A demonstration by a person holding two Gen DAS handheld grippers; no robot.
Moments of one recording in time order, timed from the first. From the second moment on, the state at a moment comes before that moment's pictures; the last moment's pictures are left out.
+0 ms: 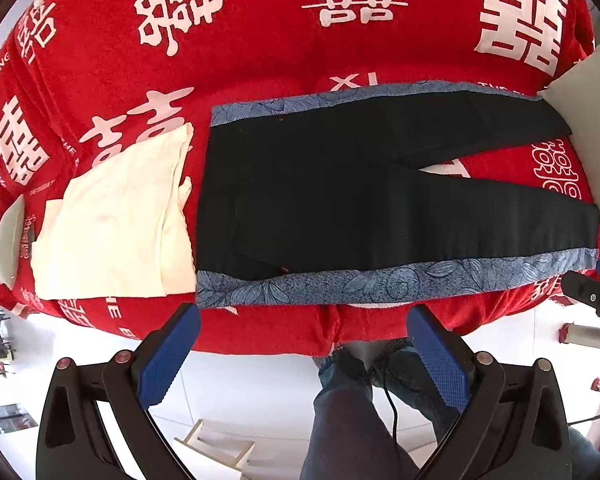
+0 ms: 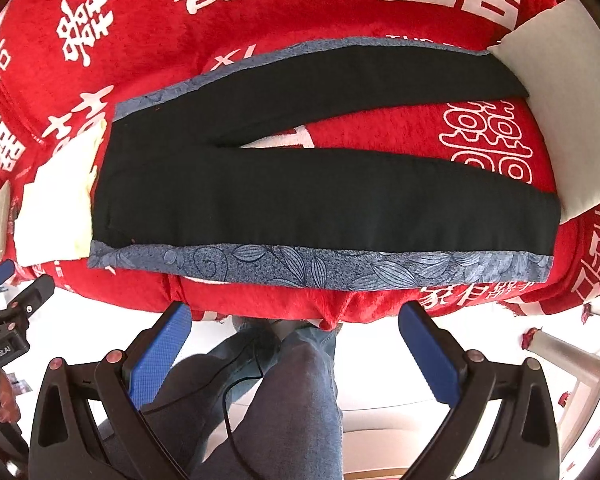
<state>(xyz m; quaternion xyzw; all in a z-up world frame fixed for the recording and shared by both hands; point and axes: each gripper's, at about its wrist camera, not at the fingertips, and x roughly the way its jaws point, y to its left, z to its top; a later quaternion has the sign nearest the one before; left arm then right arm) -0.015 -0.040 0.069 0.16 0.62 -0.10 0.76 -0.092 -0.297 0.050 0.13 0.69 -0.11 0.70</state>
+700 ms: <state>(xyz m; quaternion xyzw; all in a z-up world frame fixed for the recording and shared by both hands) 0.015 0.030 -0.017 0.10 0.67 -0.09 0.73 -0.081 -0.254 -0.033 0.18 0.71 -0.11 0.67</state>
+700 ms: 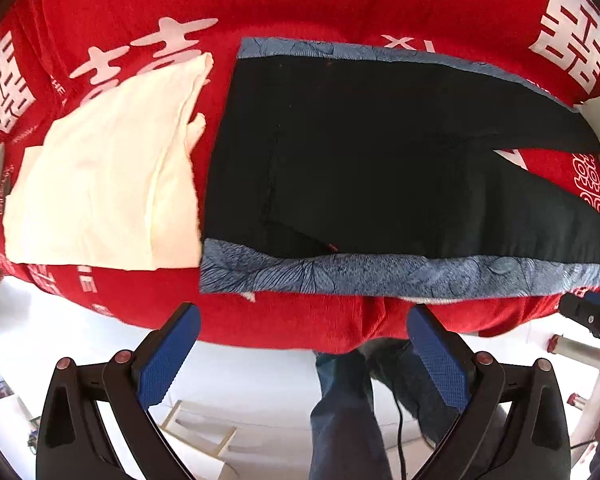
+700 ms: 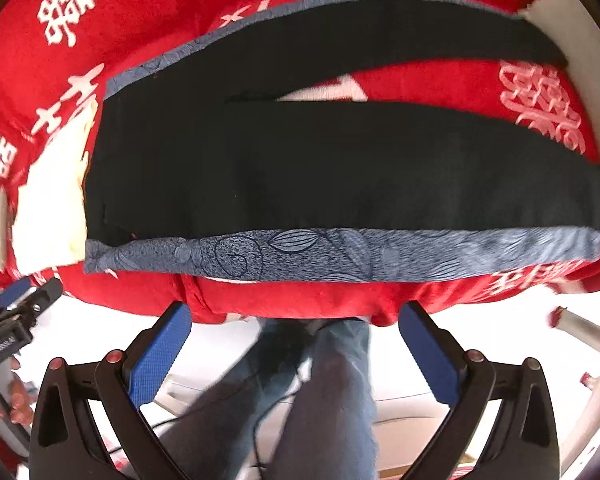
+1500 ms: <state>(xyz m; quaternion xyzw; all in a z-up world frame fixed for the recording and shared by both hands) -0.002 0.076 -0.138 -0.15 0.69 -0.11 0.70 -0.120 -0.245 -0.188 0.53 0.56 0.02 0.64</state>
